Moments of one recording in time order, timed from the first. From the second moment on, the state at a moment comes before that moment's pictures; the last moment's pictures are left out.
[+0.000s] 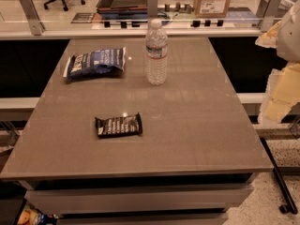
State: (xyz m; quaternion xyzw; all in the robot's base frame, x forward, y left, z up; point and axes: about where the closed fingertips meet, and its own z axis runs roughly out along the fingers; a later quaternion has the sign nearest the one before) arm 0.438 -0.215 0.984 -0.60 0.78 -0.04 0.17
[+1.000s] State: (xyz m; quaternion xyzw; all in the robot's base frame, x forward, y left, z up) arm 0.445 -0.200 0.977 -0.61 0.76 0.01 0.21
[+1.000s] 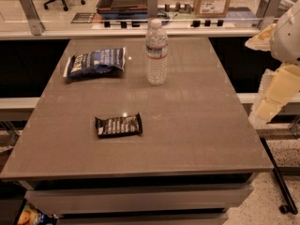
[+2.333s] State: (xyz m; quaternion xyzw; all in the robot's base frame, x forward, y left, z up) arm 0.471 -0.075 0.895 -0.59 0.68 0.25 0.36
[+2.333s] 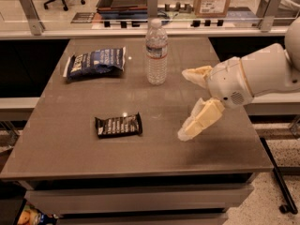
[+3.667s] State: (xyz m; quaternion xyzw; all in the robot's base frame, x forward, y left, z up) arm 0.476 -0.001 0.853 -0.57 0.64 0.32 0.41
